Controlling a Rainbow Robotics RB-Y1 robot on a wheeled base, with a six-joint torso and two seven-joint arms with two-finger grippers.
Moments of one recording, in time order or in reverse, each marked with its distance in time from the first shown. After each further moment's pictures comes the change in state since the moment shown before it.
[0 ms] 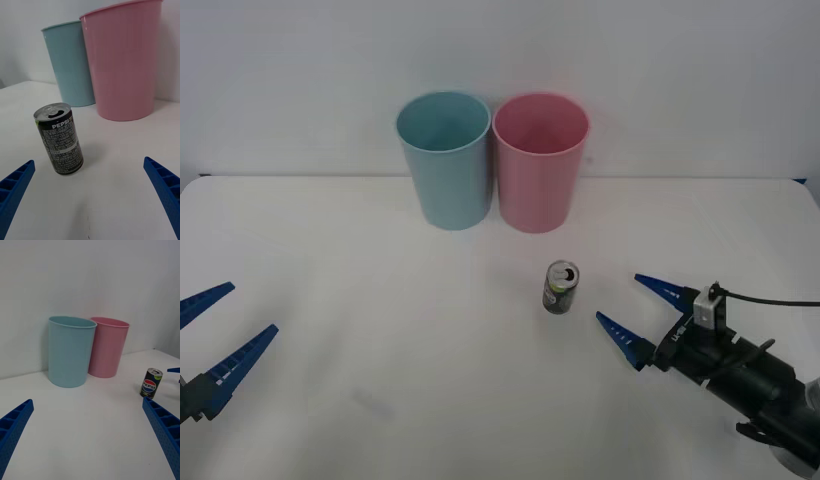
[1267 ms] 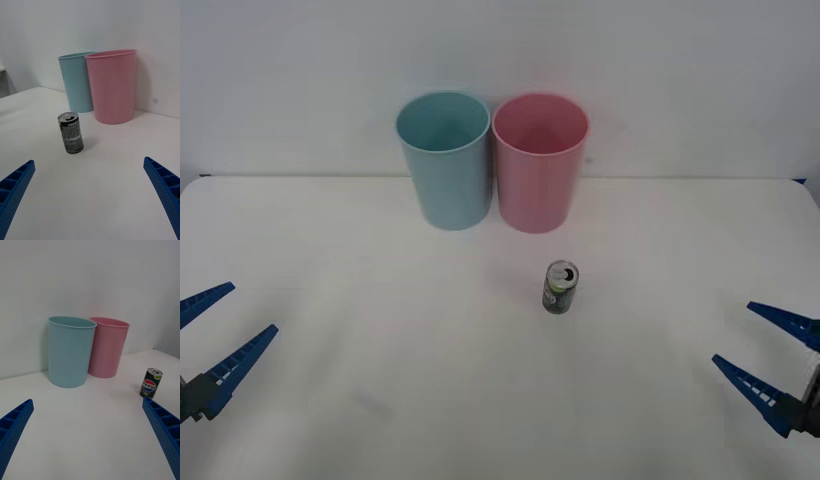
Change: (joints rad) right arm 0.312 -0.234 -0.112 -0.273 -0.242 -0.197 -0.112; left arm 0.000 0.000 0.000 0.000 0.000 0.000 0.000
